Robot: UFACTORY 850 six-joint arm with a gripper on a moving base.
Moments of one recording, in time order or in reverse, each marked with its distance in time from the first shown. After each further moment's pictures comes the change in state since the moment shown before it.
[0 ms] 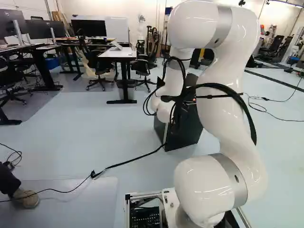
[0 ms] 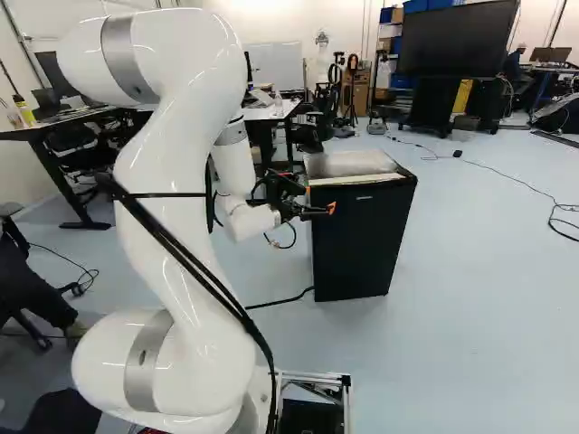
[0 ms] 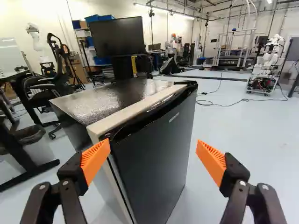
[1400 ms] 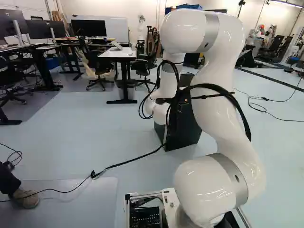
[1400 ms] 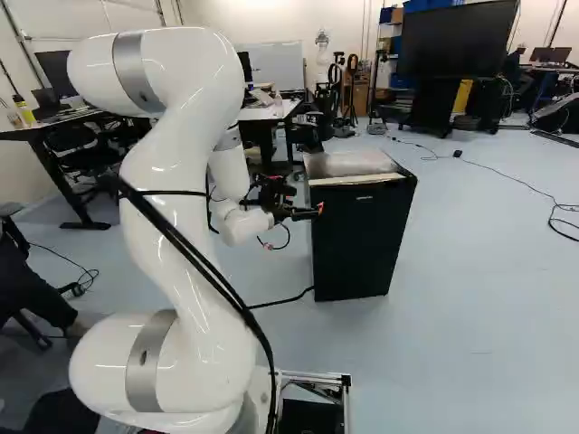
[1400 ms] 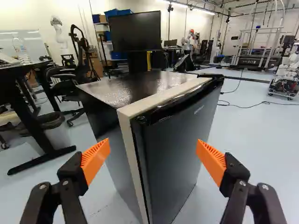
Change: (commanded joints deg) arm 2.8 -4.3 -2.9 -2.8 0.0 0.0
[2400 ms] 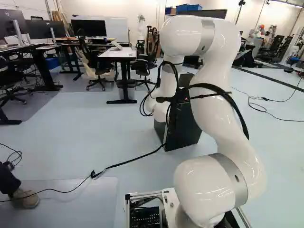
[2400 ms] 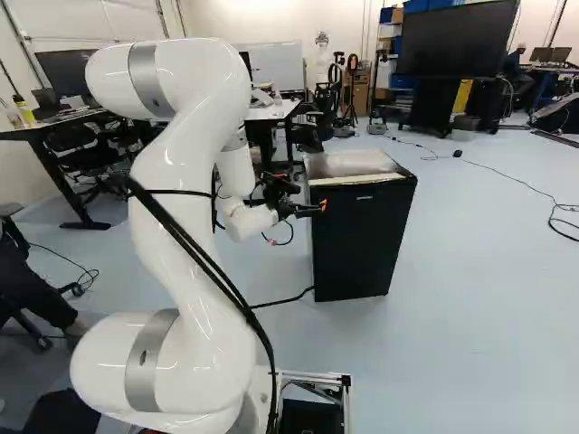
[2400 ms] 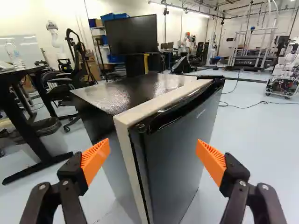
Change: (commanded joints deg) arm -1.6 -2.7 -4.2 0.0 0.0 0.0
